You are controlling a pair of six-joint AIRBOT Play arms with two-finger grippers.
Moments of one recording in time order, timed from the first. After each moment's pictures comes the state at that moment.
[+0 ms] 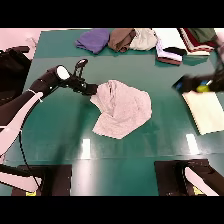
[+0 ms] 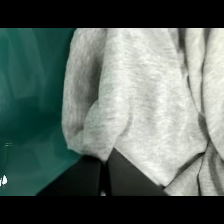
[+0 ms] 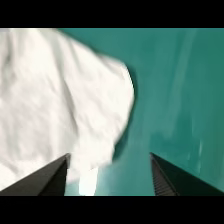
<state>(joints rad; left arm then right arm) -0.34 -1.62 1.37 1.09 -0.91 -1.46 -0.08 -0.89 1.04 -1.21 1.24 1.50</state>
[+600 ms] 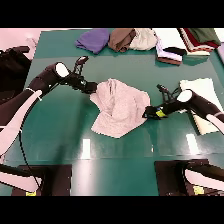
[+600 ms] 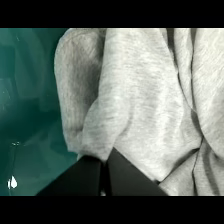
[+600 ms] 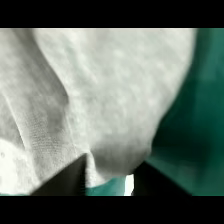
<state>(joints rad) -0.34 -1.62 1.41 1.10 -0.94 -1.44 0.12 -1.28 0.76 -0.99 0.98 1.46</state>
